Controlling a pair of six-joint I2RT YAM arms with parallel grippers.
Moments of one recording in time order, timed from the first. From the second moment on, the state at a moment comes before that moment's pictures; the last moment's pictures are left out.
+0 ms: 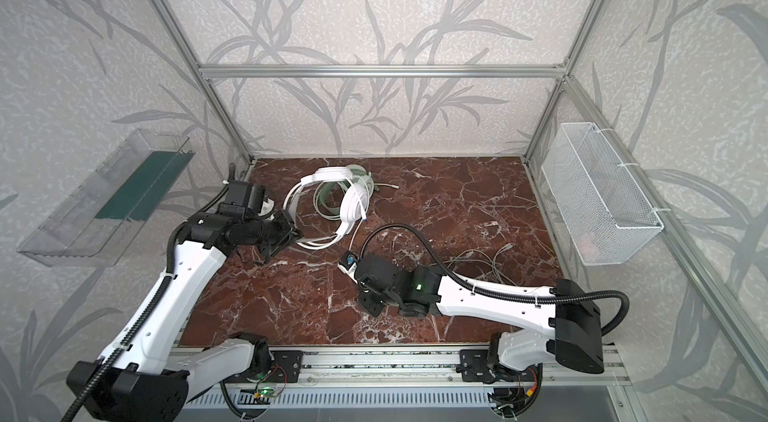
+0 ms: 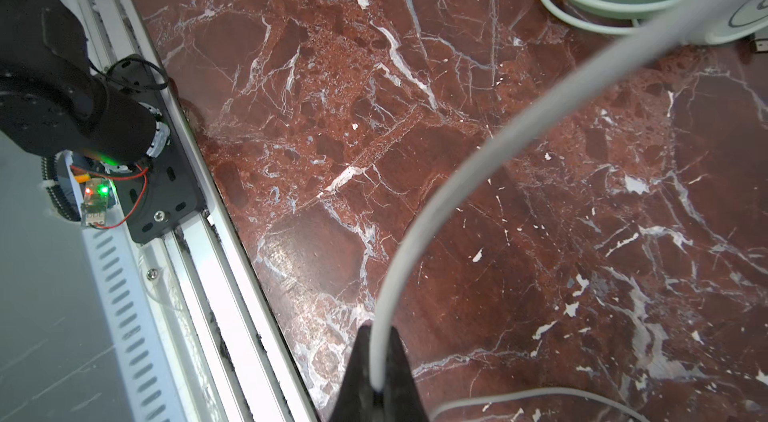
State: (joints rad) left arm -0.16 1.14 1.20 -1.09 0.29 -0.86; right arm 1.23 1.36 1.02 -0.49 0.10 0.19
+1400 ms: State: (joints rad) left arm -0.48 1.02 1.07 -1.11 -0.01 -0.35; right arm 1.28 1.19 1.42 -0.68 0.52 -0.69
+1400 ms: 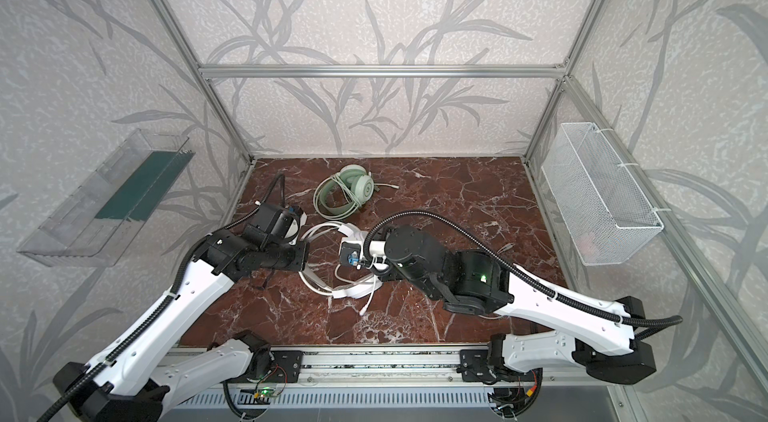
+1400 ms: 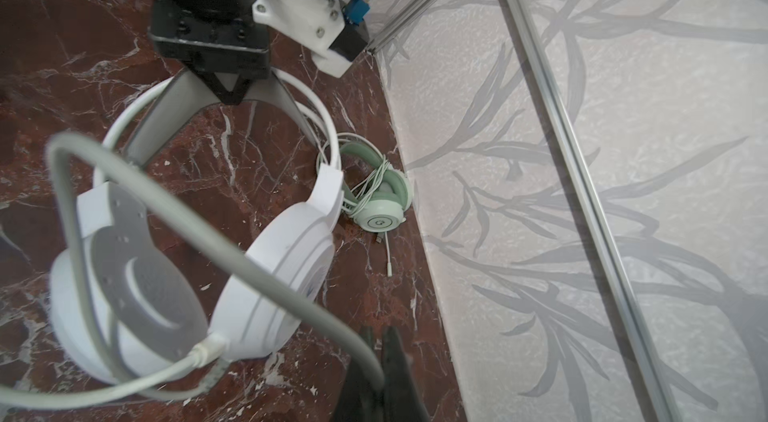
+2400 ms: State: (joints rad) left arm -0.81 0.98 1.18 -1.08 -0.08 -0.40; right arm 0.89 1.63 1.75 -0.61 0.06 -0.67
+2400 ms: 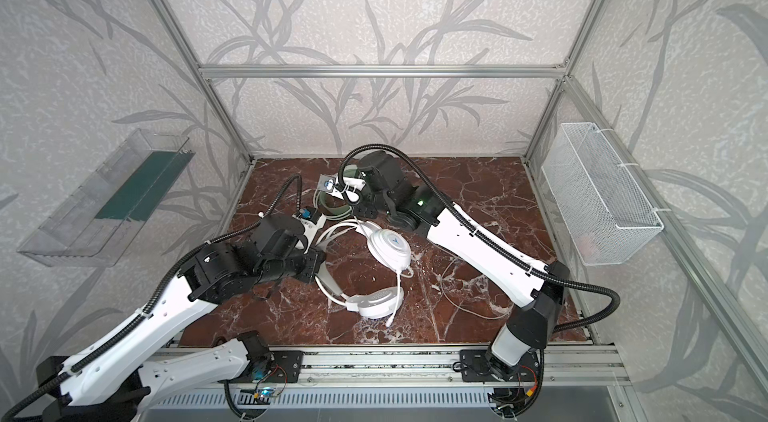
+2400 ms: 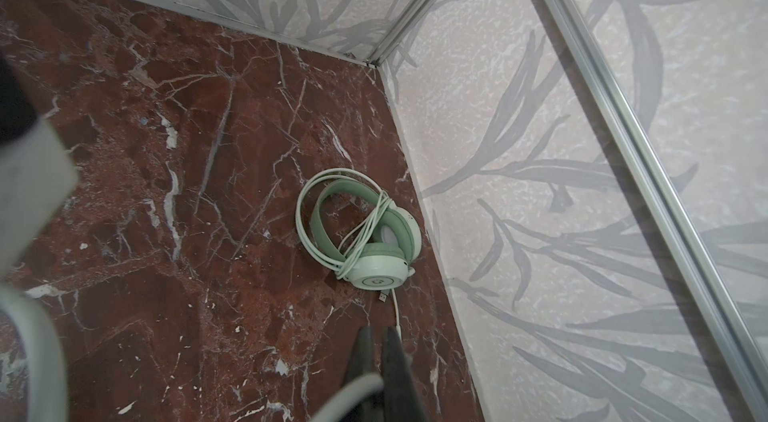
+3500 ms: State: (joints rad) left arm -0.84 0.91 1.33 -1.07 0.02 -0.42; right arm 0.65 1.65 1.49 -0.44 -0.18 -0.29
